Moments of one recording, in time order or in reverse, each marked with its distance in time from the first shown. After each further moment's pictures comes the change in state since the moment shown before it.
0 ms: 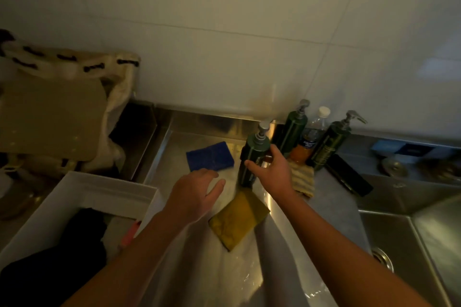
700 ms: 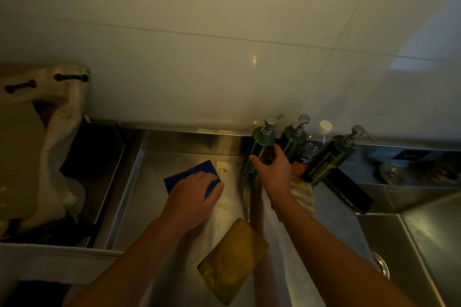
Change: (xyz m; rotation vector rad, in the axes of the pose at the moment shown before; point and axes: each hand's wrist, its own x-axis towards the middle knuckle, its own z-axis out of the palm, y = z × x) left_hand 0.101 -0.026 0.028 -0.071 -0.199 -0.067; right_hand 0.103 0.032 0.013 -0.013 0.253 0.110
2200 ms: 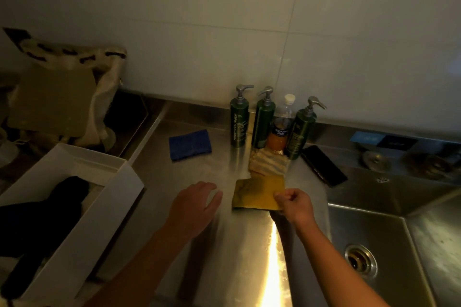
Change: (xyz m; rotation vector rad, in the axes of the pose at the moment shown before) left_hand -0.157 0.128 0.090 0.138 0.166 -0.200; right_hand -0.105 0.153 -0.168 0.038 -0.293 0.311
